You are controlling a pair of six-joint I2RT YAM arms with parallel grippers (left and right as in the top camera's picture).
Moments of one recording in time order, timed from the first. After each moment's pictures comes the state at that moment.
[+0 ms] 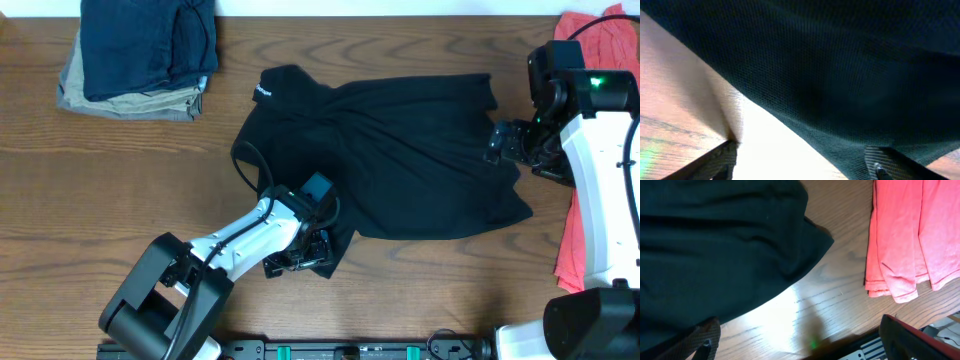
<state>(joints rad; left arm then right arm) -0.67 1.69 0.86 -0.83 0.17 -0.88 -0.02 1.64 1.63 -1.49 0.19 0.41</state>
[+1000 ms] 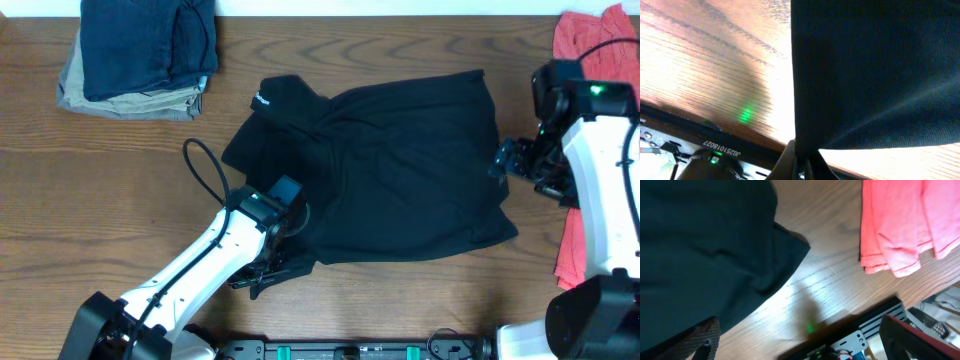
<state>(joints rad) -0.58 1.44 0.86 -1.23 -0.02 -0.85 -0.07 1.64 1.48 -1.49 0.19 0.47</state>
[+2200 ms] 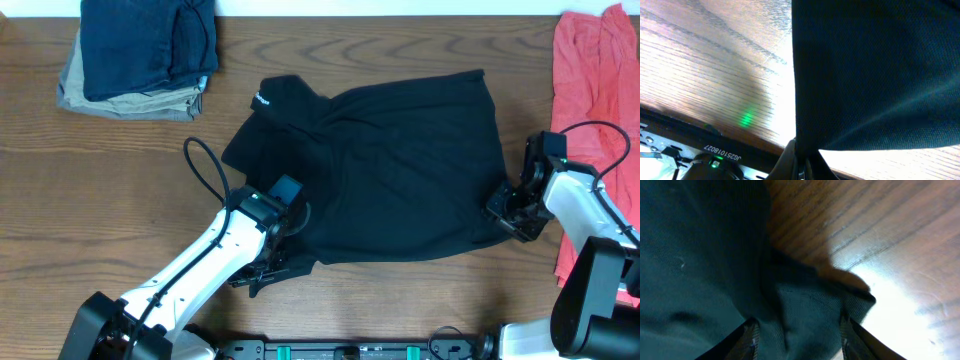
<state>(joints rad) -0.58 1.44 0.86 -1.21 -0.03 -0.85 -0.21 1.64 0.88 -0.80 -0.03 0.49</state>
